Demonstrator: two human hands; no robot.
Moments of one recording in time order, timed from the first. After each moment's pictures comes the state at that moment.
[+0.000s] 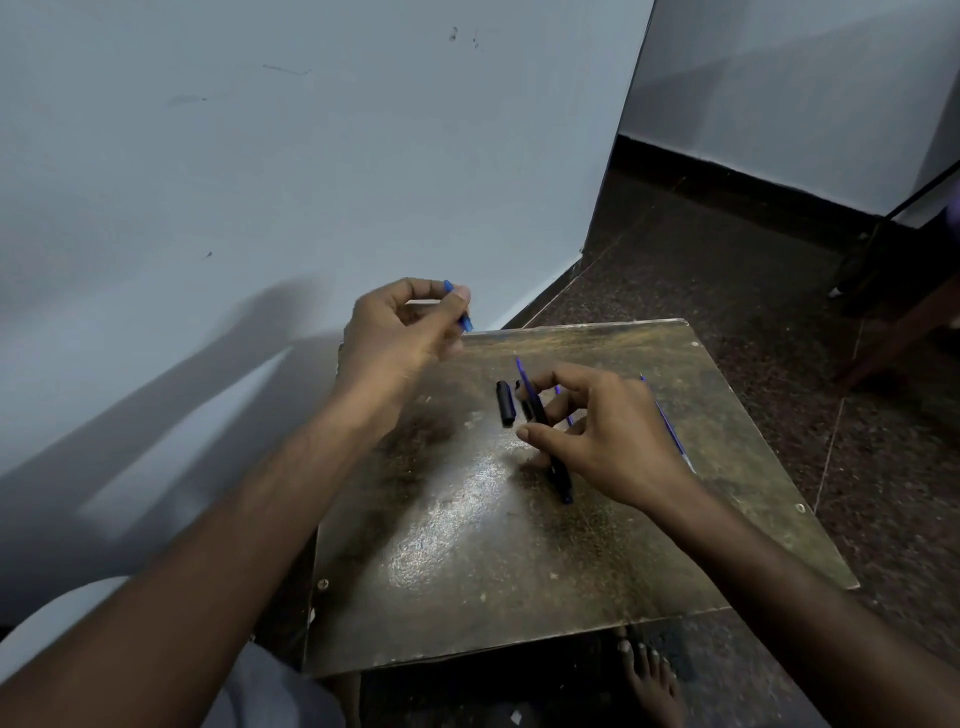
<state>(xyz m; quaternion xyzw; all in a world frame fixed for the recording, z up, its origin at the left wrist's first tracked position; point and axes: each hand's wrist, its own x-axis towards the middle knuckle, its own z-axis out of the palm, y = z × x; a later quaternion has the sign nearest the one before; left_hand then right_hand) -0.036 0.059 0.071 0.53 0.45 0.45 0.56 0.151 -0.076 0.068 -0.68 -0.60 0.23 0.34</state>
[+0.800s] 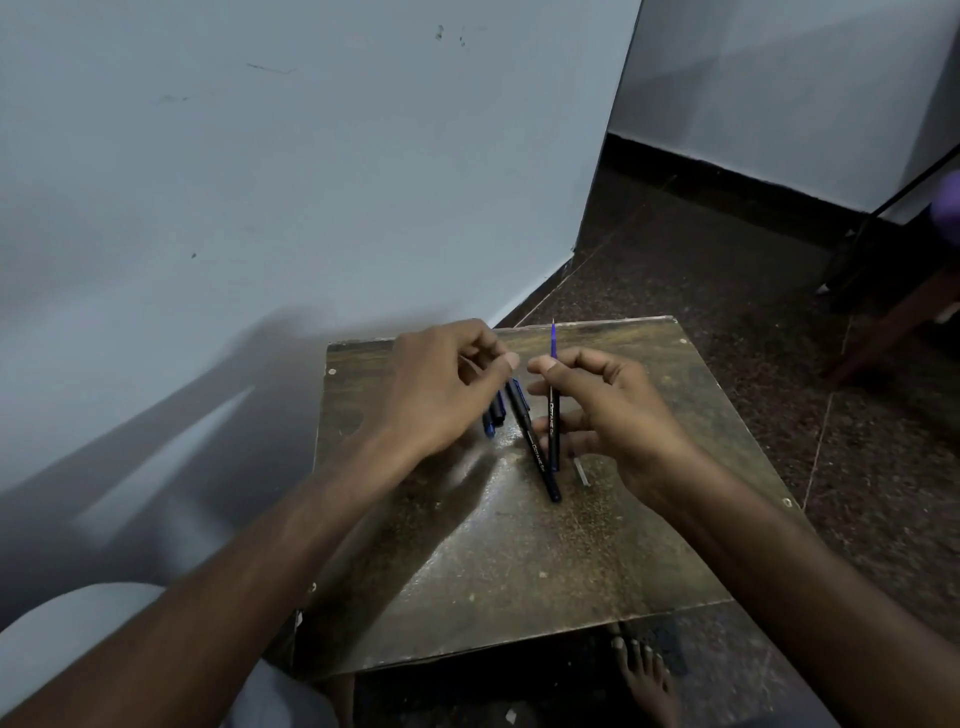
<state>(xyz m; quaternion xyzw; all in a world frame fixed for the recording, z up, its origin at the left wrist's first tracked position) -0.016 0.024 0.065 0.80 0.43 0.30 0.29 0.163 -0.065 0.069 -0.61 -0.34 0.50 0.52</state>
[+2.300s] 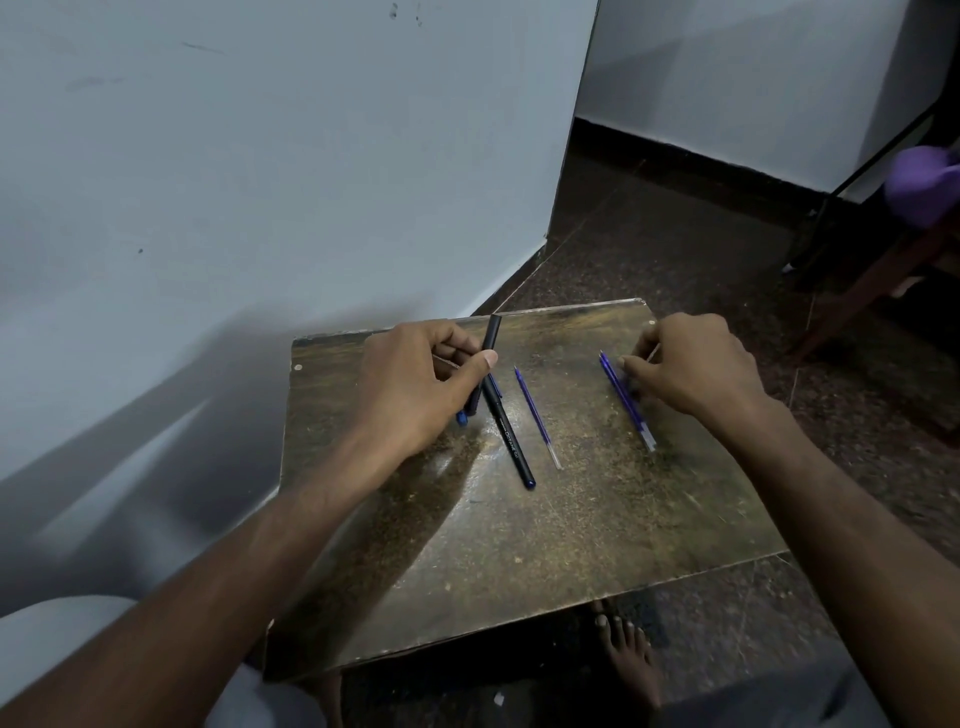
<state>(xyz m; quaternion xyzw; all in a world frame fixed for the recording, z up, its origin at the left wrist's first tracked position) -0.009 0.011 0.066 0.75 0.47 0.30 0.34 0.262 -0.069 0.081 -0.86 -0.49 0.07 0.10</state>
